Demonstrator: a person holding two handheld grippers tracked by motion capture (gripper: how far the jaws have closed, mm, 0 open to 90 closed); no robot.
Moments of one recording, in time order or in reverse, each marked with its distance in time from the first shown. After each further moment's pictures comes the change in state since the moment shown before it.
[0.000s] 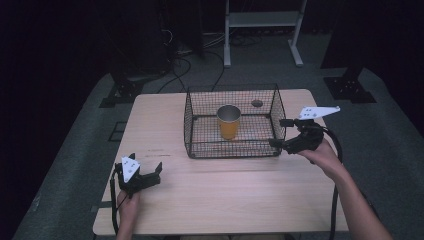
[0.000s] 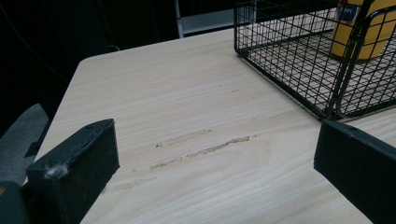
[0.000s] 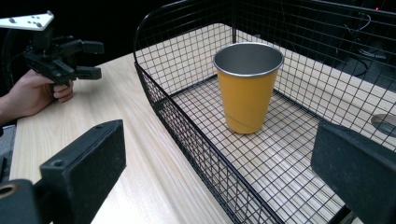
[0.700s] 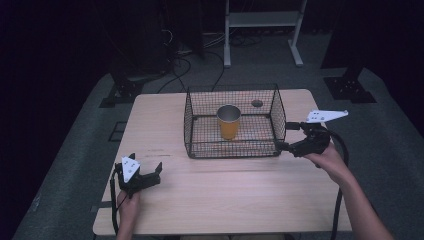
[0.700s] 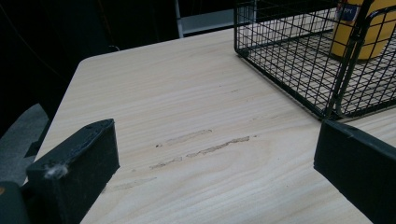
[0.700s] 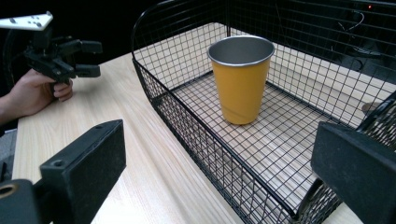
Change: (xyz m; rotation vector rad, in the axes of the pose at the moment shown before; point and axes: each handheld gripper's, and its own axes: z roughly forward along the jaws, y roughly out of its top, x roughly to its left) left arm 0.000 0.000 0.000 -0.001 0.000 0.000; right arm -0.002 -0.012 -0.015 -0.016 -0.011 0.028
